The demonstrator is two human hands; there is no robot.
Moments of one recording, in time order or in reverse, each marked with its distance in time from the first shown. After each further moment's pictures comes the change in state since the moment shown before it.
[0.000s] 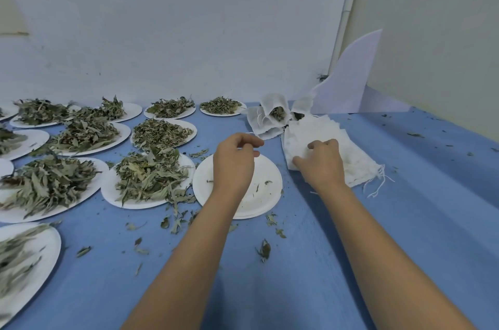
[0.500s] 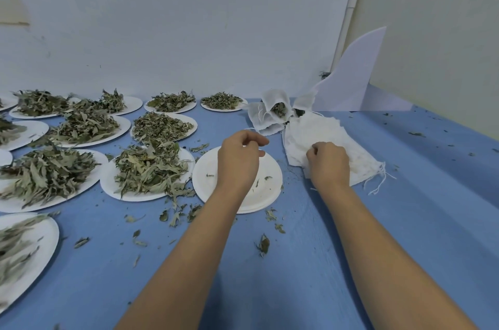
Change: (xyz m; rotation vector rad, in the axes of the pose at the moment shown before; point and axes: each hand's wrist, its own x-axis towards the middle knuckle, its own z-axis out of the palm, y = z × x) left_hand -0.005 -0.002 0.003 0.016 -0.025 -0.012; right_hand -0.001 0.011 0.002 -0.092 0.127 -0.054
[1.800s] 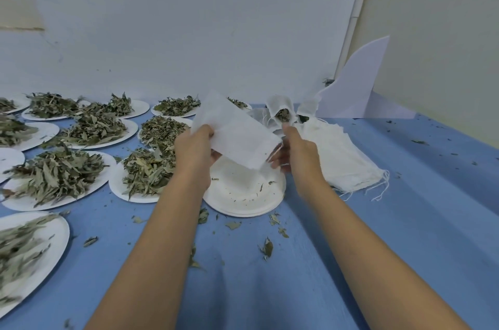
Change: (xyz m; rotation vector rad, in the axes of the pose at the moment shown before) left_hand 0.027 0.015 -0.055 -0.558 0.270 -0.259; right_hand -0.024 -0.065 -0.018 1.099 -0.329 0.241
